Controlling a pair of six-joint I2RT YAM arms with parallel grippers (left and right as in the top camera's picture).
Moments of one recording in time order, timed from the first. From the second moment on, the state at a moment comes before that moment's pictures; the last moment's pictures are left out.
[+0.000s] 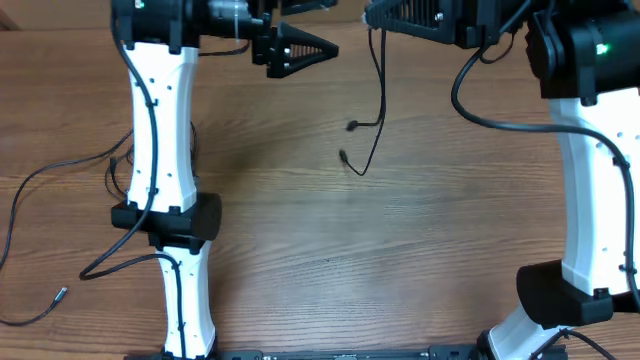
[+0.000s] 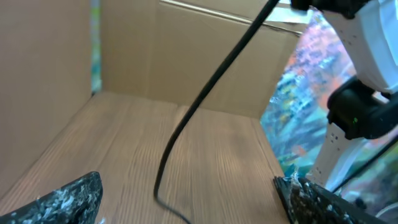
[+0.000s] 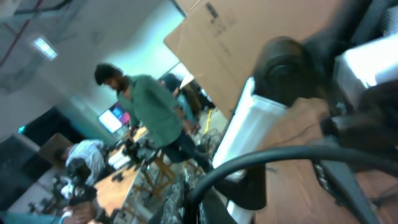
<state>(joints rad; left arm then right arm) -0.16 2.33 2.97 -1.43 1.43 0.60 0.20 1.83 2.39 -0.43 -1.56 0.74</state>
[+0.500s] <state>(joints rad) -0.27 2.33 2.97 -1.24 1.25 0.34 0.27 1.82 2.39 -0.18 -1.56 1.04</state>
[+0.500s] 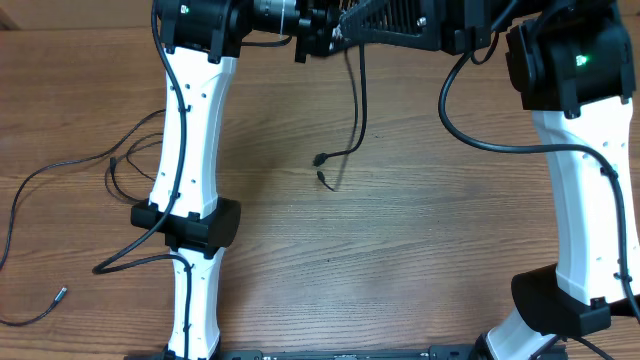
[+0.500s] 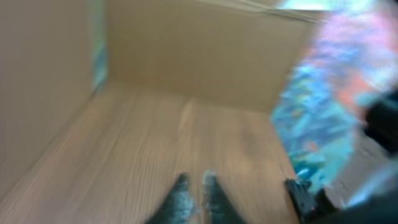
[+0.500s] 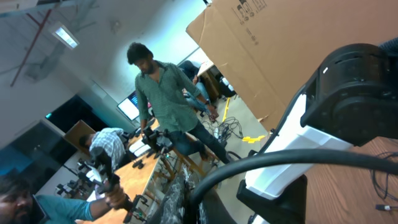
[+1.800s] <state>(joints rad) 0.22 2.07 2.97 -1.57 -0.15 -0.29 0.15 1.93 1.97 -1.29 -0.70 0.11</state>
